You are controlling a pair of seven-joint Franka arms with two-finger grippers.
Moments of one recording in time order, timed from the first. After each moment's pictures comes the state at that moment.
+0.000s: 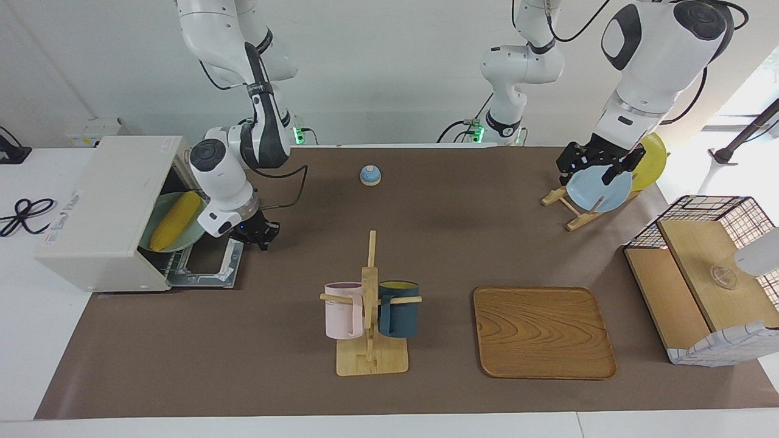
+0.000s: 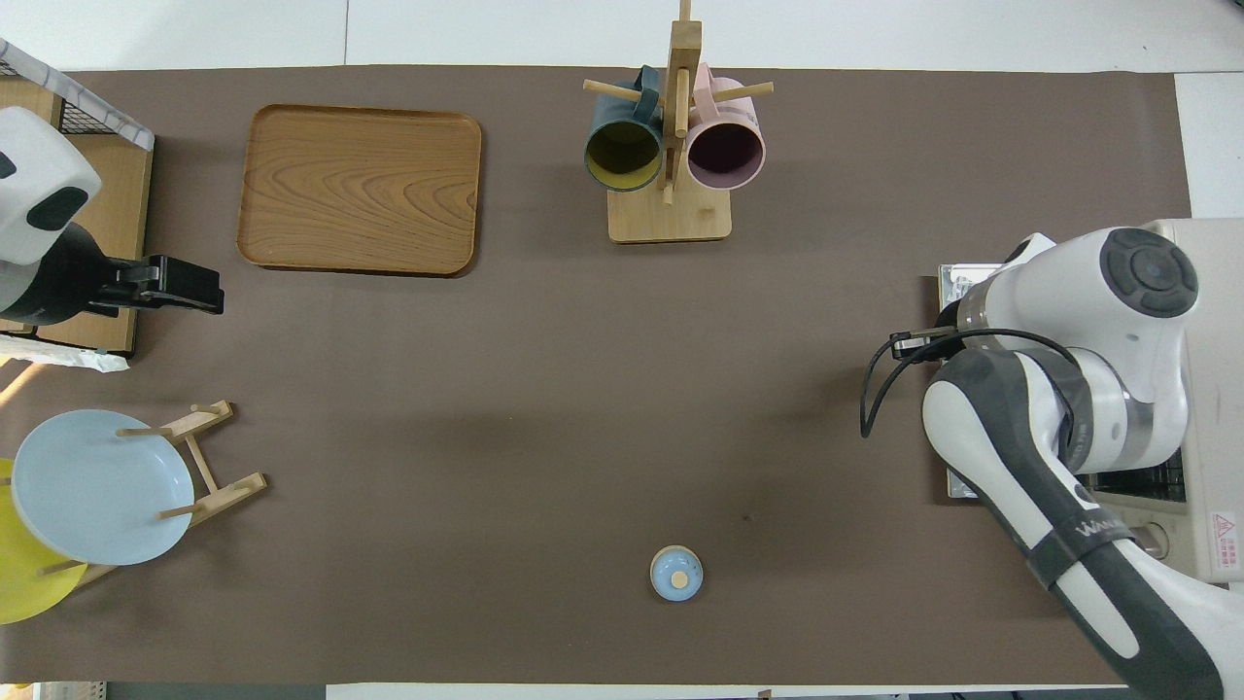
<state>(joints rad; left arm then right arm) -0.15 -0.04 0.02 -1.72 -0.02 1.70 -0.06 0.02 0.08 0.04 -2.15 0.05 2.17 -0.01</state>
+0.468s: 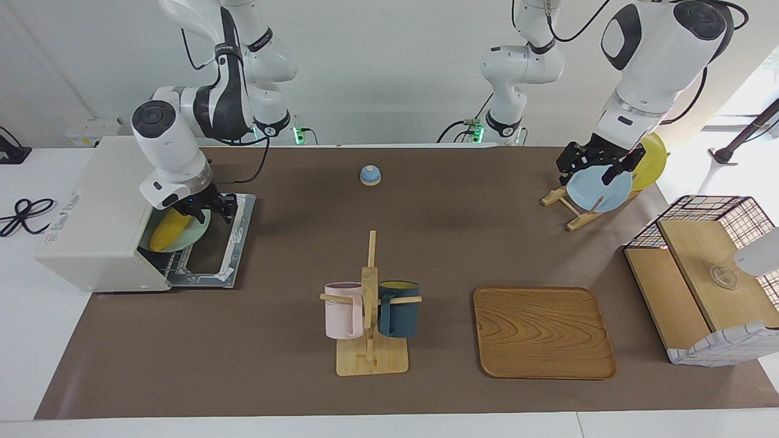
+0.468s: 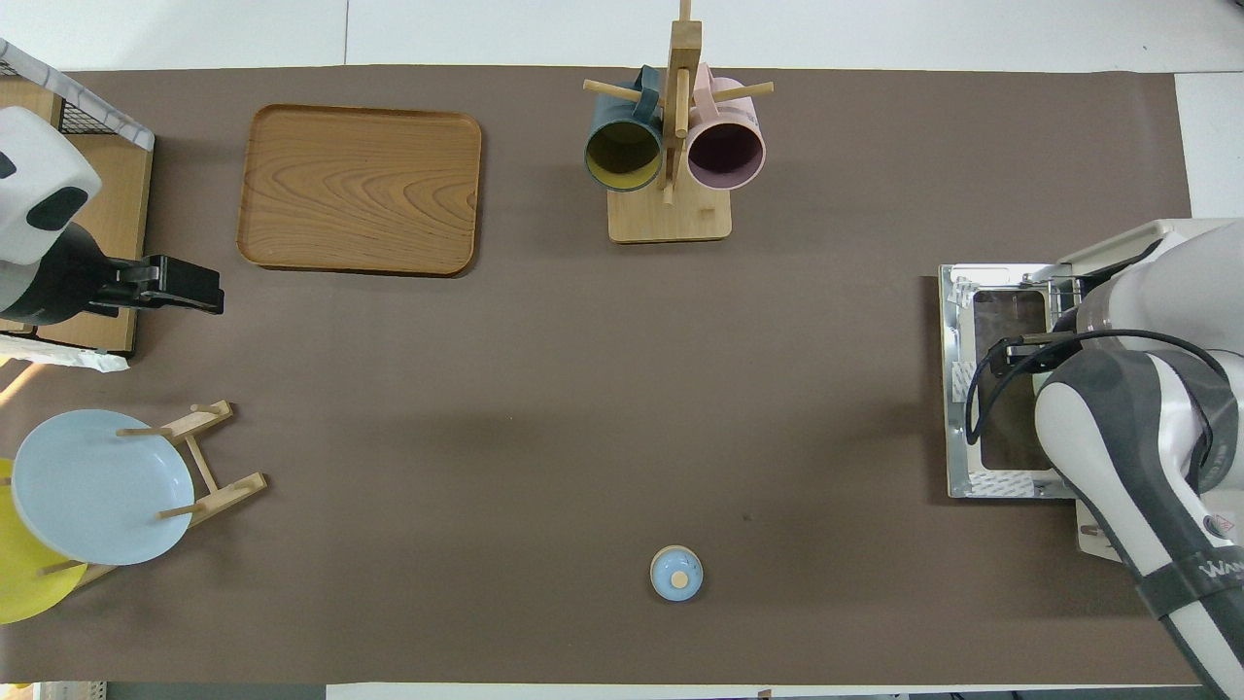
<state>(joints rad) -0.15 -0.04 0.02 -1.72 -0.02 1.70 -0.06 -0.11 -0.01 0.04 -2.14 -0.10 2.03 -0.01</state>
